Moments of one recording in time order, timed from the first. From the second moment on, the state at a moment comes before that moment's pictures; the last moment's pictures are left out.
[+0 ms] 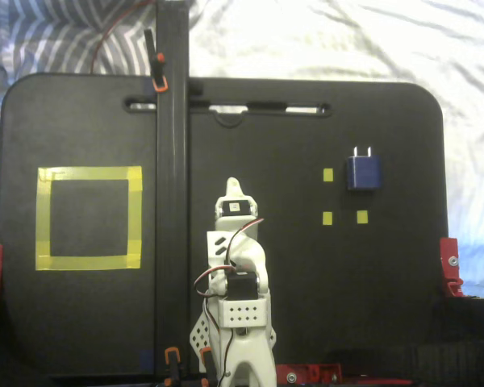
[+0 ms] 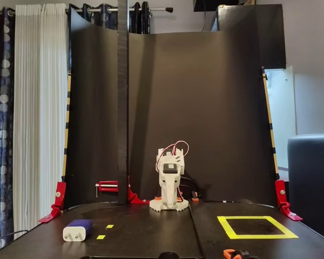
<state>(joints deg) -1.8 189.2 179.9 43.4 -2.4</state>
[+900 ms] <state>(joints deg) -2.5 189.2 179.9 43.4 -2.4</state>
